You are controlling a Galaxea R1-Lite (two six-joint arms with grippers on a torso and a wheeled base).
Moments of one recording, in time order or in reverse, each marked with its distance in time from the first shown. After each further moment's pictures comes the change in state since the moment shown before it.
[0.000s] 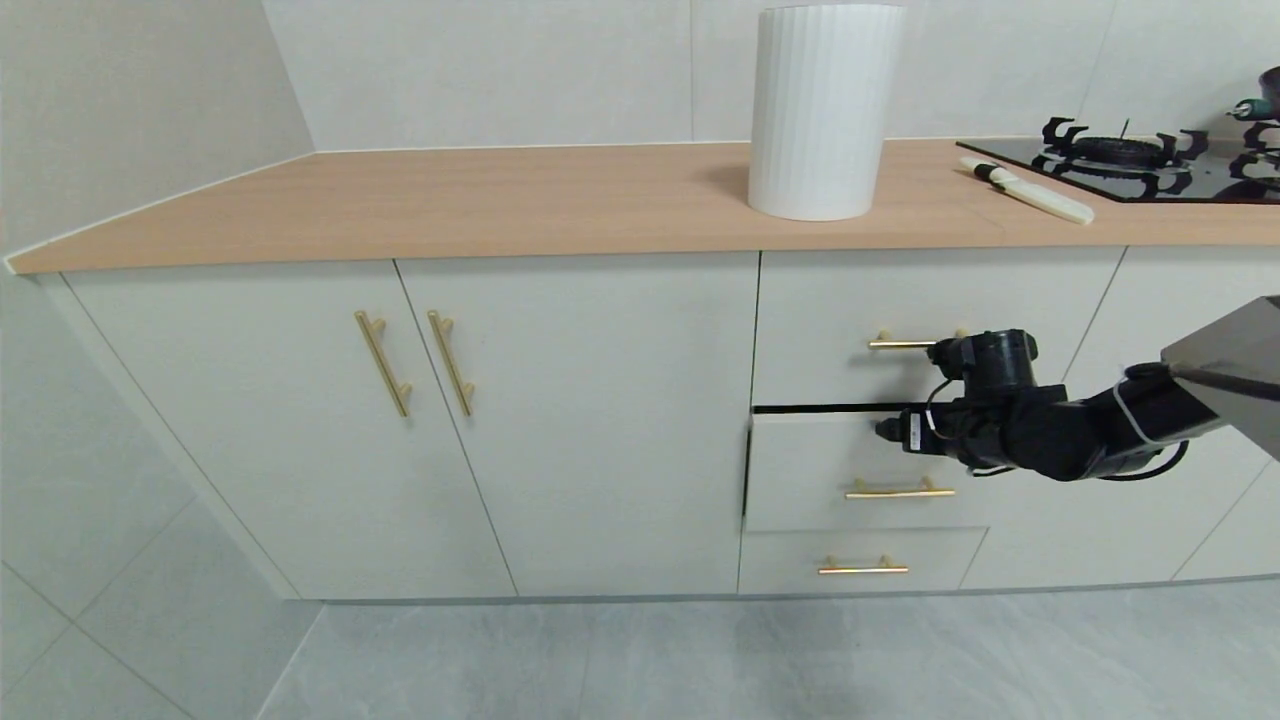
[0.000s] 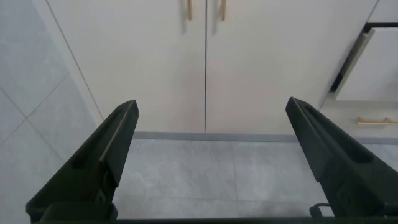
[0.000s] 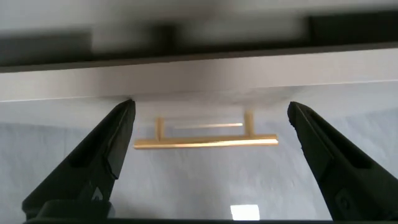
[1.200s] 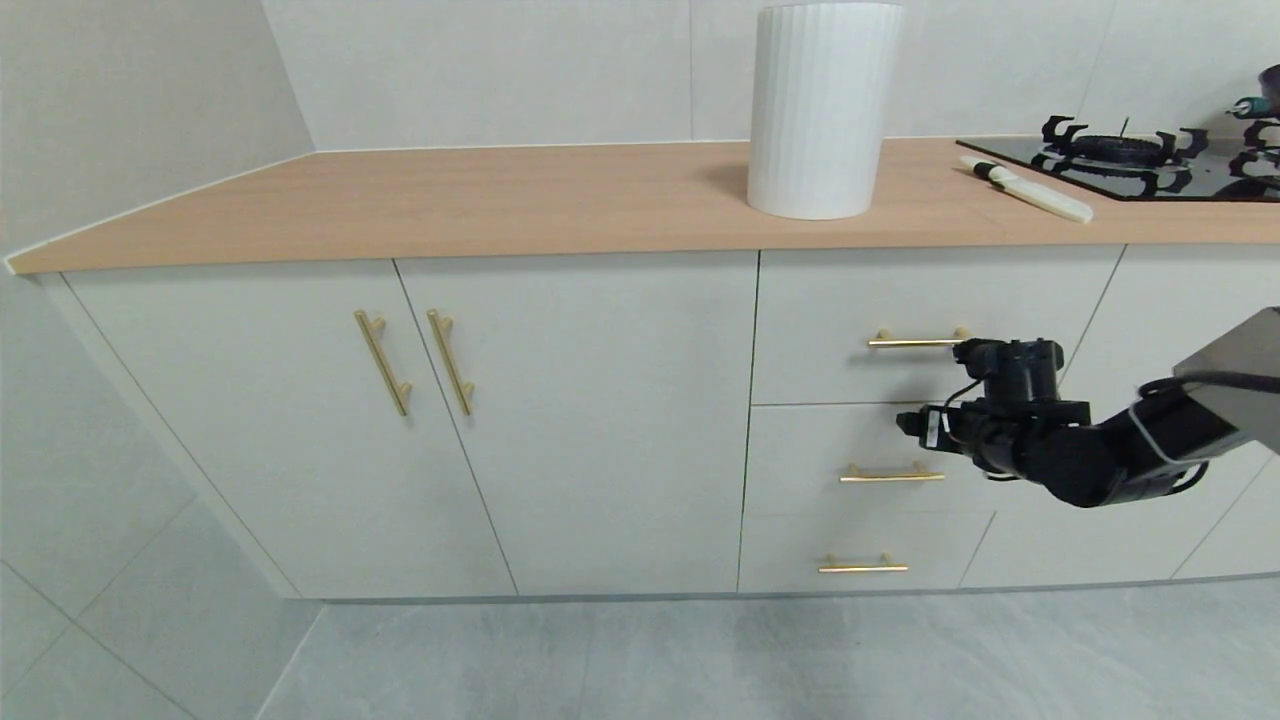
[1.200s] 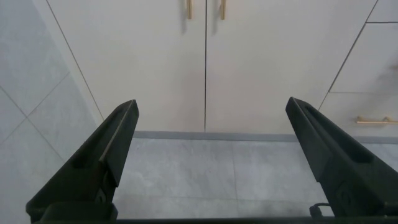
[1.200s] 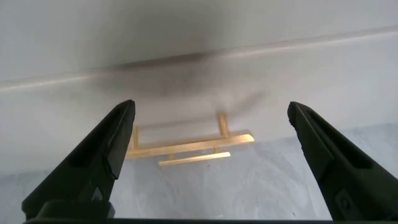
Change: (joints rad) left arm 0.000 0.000 0.000 0.000 0.000 0.000; right arm -0.006 -0.048 0.148 -0.214 -0.084 0.003
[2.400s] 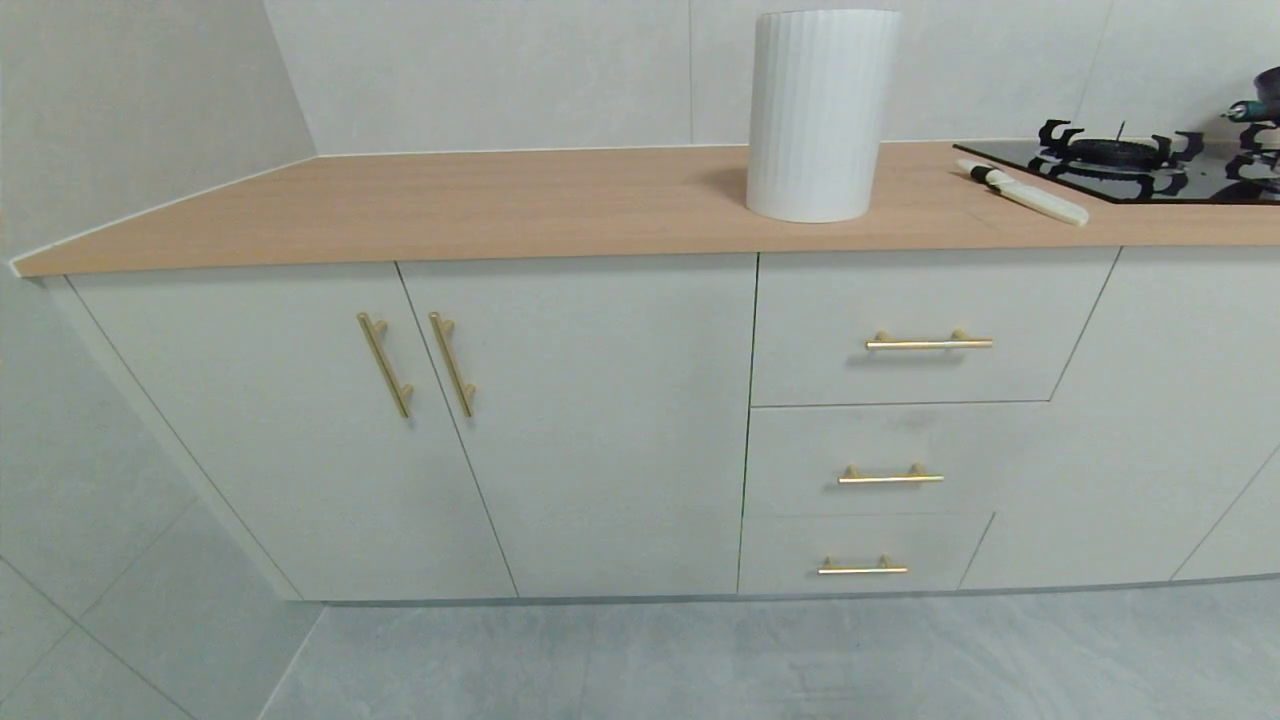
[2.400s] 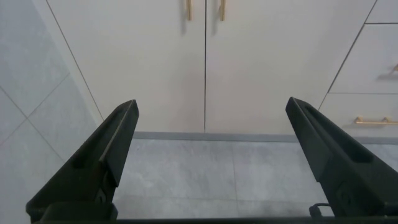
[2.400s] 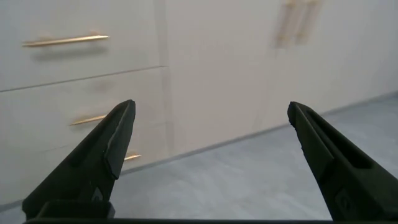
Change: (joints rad) left arm 0.000 0.000 0.000 0.000 0.000 0.000; right arm -0.063 -1.829 0.782 0.557 -0.312 -0.242
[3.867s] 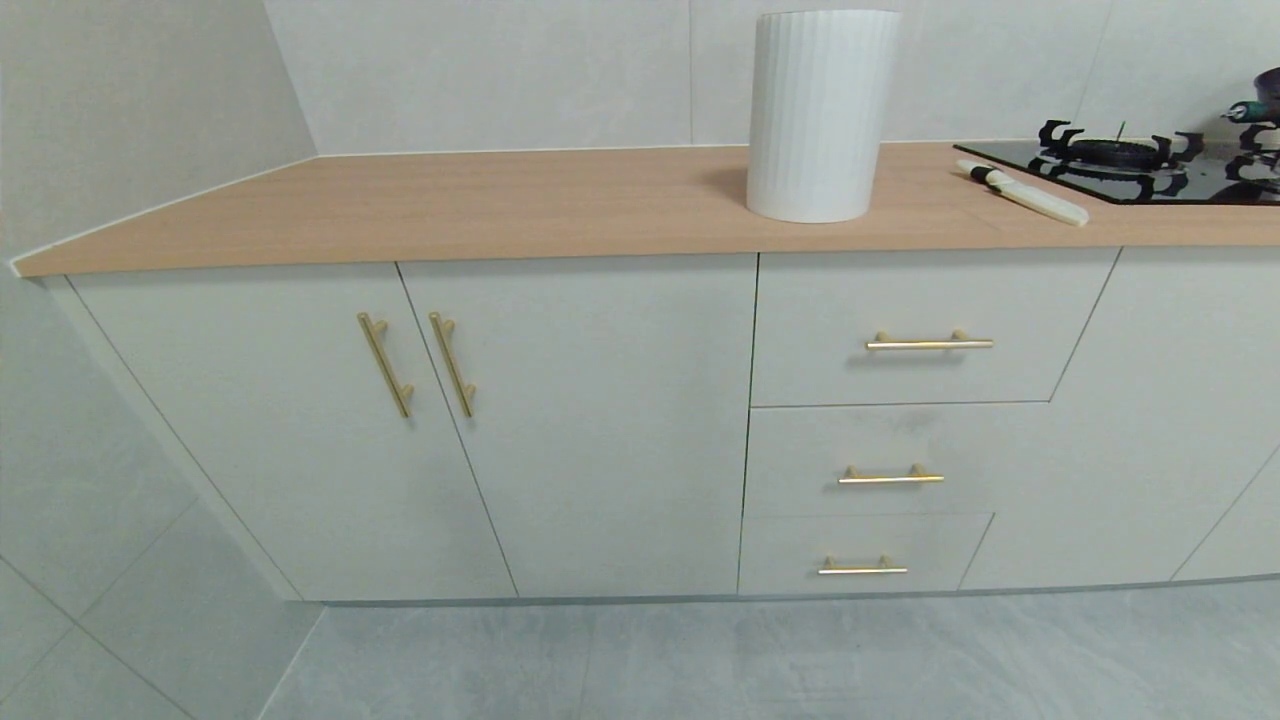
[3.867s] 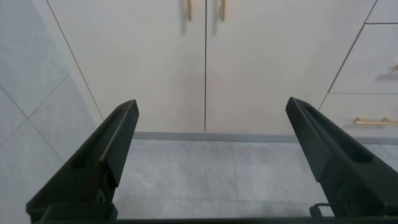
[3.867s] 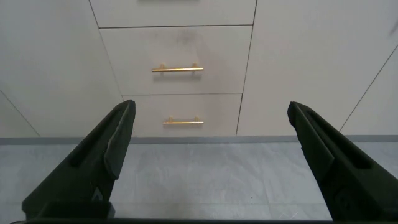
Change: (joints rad) left arm 0.000 0.000 0.000 0.000 0.000 0.002; right arm -0.084 -0.346 0.338 0.027 0.537 0.072
